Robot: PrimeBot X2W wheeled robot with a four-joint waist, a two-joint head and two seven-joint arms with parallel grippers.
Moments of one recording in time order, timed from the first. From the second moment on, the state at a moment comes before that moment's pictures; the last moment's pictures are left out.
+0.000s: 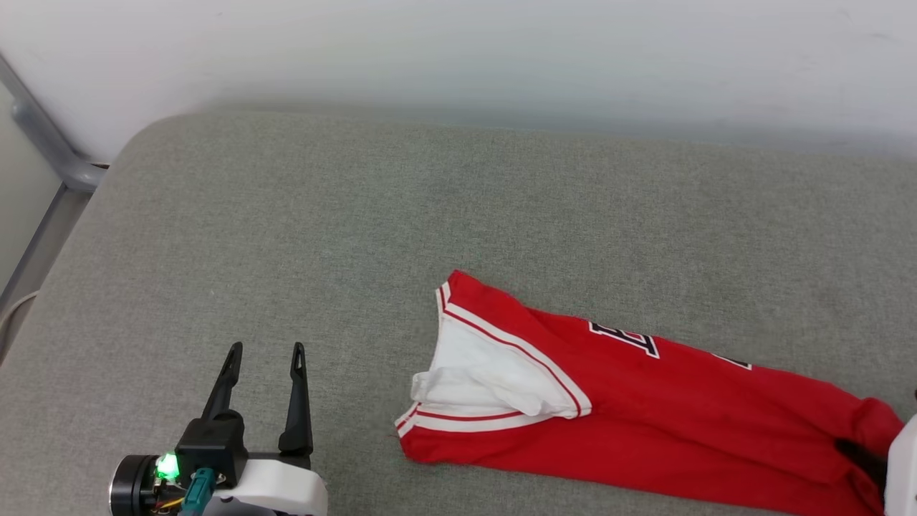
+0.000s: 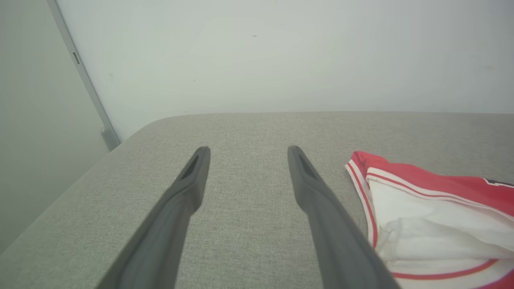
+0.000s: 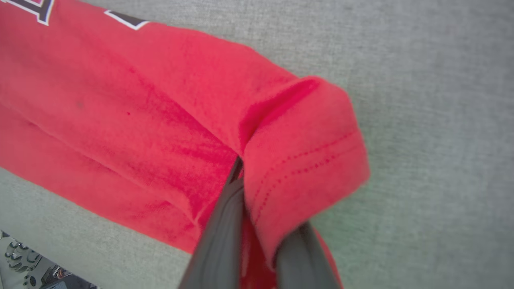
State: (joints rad) left arm 0.01 0.12 -0.09 0.07 -0.09 0.09 -0.26; right arm -0.20 -0.72 0.39 0.46 0.96 0.13 0.42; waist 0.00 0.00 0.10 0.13
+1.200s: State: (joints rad) left arm 0.02 0.08 -0.06 0.07 -0.04 0.03 -0.26; right arm -0.36 -0.62 0.47 0.06 0.92 0.13 0.63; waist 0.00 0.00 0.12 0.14
